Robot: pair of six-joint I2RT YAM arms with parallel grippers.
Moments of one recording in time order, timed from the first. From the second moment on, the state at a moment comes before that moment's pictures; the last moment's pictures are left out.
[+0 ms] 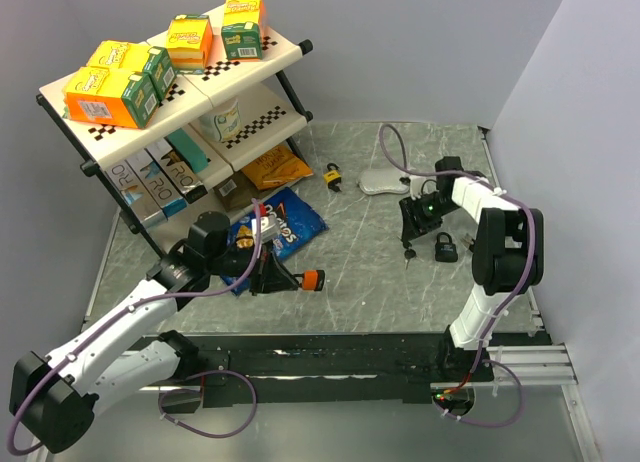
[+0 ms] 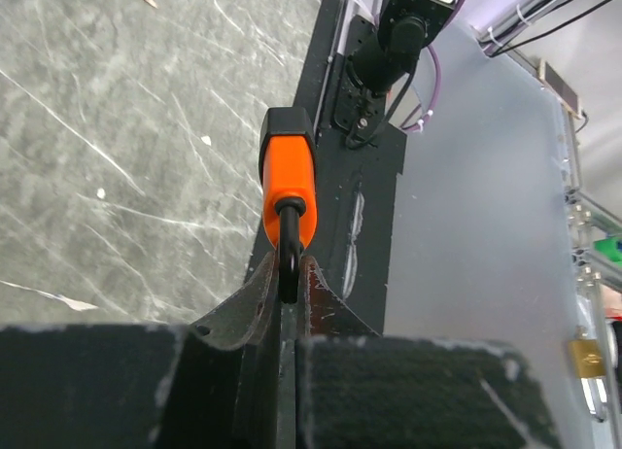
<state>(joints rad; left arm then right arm) -0.60 0.90 0.66 -0.20 0.88 -0.17 -0.03 1.80 1.22 -0.80 -0.48 -0.47</state>
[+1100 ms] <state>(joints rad) -0.60 0.98 0.60 -0.01 0.89 -0.62 0.92 1.10 1.19 -0.81 -0.38 -0.62</state>
